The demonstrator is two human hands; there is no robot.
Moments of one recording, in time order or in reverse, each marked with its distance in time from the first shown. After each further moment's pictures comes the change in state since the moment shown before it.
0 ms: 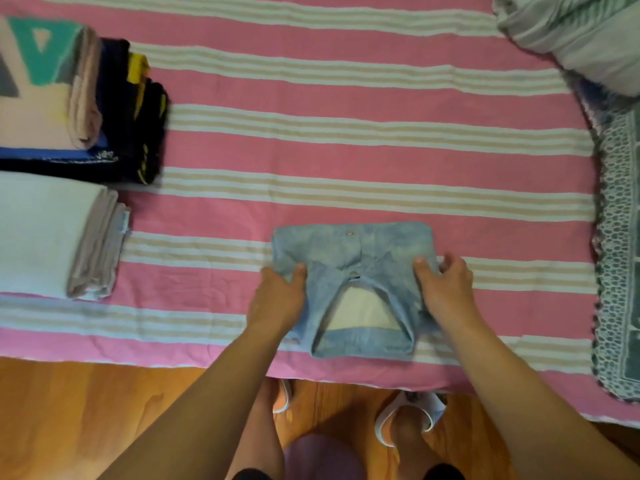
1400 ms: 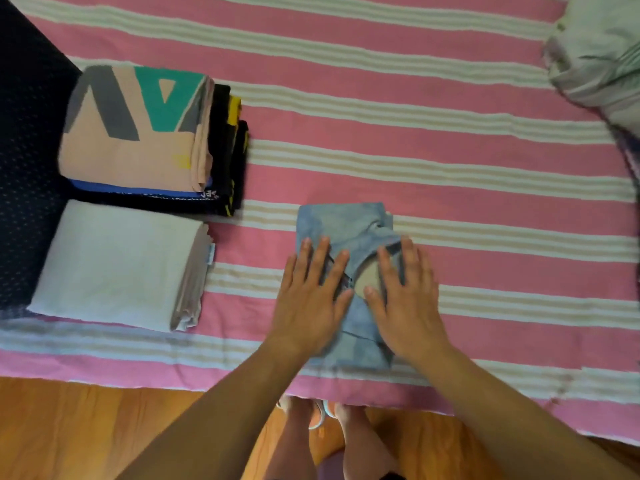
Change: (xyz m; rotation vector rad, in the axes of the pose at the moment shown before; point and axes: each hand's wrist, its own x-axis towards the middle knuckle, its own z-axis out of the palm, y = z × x) left_hand 0.050 -0.034 -0.101 0.623 0.237 0.944; right_hand -0.087 -0.106 0.122 -0.702 0.021 -0.745
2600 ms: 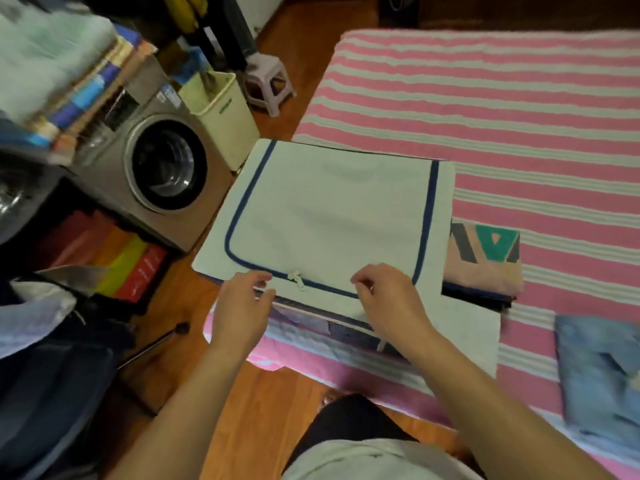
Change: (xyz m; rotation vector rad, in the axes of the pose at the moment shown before) left_hand -0.309 -0.446 -0.522 -0.286 0.381 -0.654; right_hand -0.029 -0.668 -0.204 0.507 -0.062 -0.238
